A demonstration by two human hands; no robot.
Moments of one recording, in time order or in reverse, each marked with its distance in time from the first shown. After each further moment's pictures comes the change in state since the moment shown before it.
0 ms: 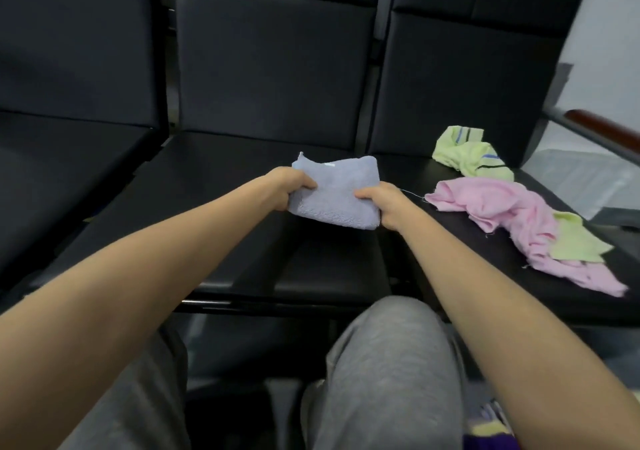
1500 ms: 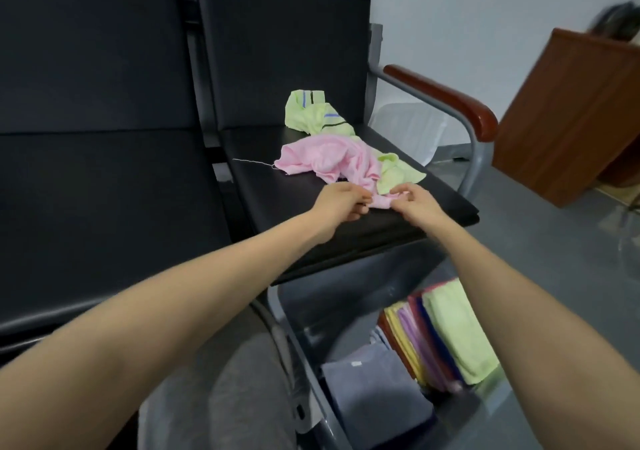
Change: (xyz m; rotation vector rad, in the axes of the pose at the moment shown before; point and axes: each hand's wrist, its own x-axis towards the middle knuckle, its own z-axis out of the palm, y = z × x) left_hand -0.114 -0.028 0.300 -0.047 -0.608 0.259; right_hand -0.127 0.107 -0.286 -0.470 0.541 -0.065
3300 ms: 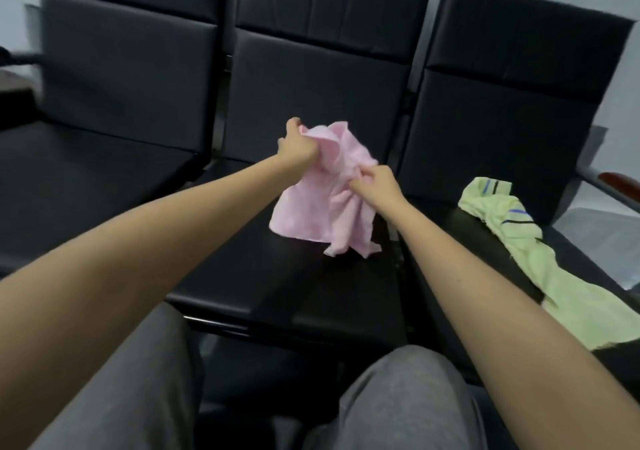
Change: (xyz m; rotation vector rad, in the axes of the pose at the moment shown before) left_hand -0.077 0.126 -0.329 0.313 0.969 0.112; right_hand -0.027 -0.321 0.231 0.084 -0.342 -0.545
